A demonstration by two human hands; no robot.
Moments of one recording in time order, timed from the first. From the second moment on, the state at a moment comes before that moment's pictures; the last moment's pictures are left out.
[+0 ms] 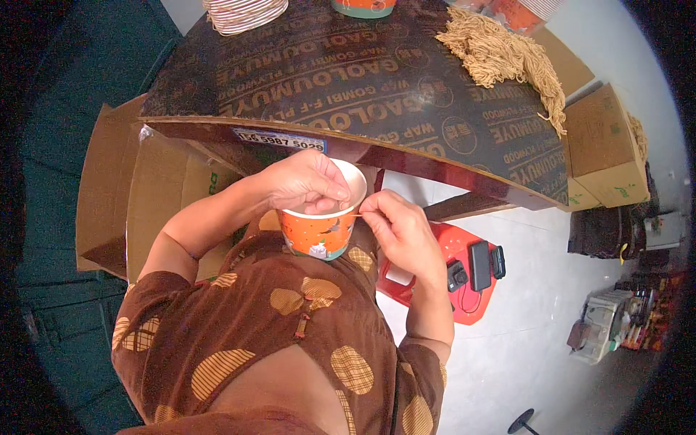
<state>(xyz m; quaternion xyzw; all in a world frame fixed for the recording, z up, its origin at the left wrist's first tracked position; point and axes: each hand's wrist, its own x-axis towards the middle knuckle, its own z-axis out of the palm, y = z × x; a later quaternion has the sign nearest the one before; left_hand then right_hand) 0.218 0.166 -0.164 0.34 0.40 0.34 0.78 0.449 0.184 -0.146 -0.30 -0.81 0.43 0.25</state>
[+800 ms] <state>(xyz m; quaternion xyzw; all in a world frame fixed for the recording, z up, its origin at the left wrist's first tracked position) 0.227 0.172 -0.176 0.41 0.38 0.31 0.77 0.397 0.217 -0.146 -0.21 -0.85 0.35 0.32</state>
